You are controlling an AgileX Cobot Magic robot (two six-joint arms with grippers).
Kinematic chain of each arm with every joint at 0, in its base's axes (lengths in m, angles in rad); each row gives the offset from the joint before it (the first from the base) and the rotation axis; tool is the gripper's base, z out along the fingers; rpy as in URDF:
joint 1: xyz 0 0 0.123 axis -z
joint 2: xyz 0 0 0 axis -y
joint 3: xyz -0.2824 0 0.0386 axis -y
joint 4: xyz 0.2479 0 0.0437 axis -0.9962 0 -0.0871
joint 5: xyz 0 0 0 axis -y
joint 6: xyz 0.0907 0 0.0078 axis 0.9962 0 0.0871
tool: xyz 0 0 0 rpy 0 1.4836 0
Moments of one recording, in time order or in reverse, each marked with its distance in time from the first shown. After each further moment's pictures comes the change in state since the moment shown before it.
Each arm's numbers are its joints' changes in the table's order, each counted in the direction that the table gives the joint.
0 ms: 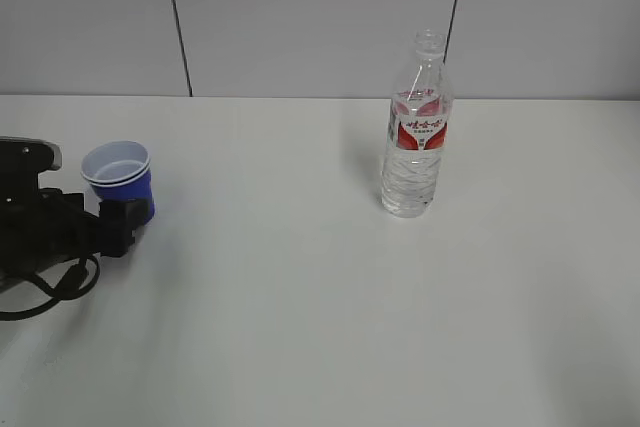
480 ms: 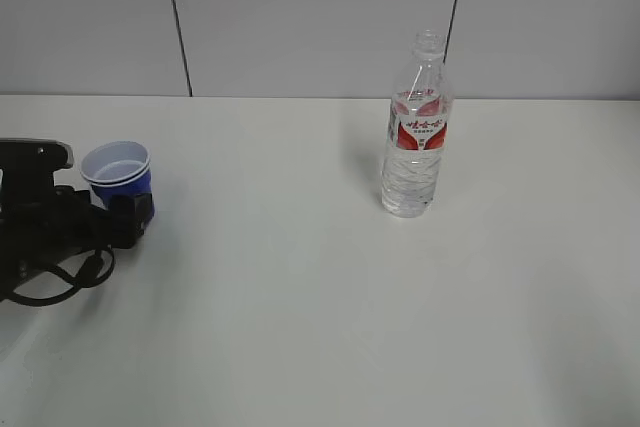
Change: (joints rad) left arm -0.012 -0.104 0.081 0.023 0.041 0.000; right arm 0.000 0.000 0.000 0.000 0.000 0.000
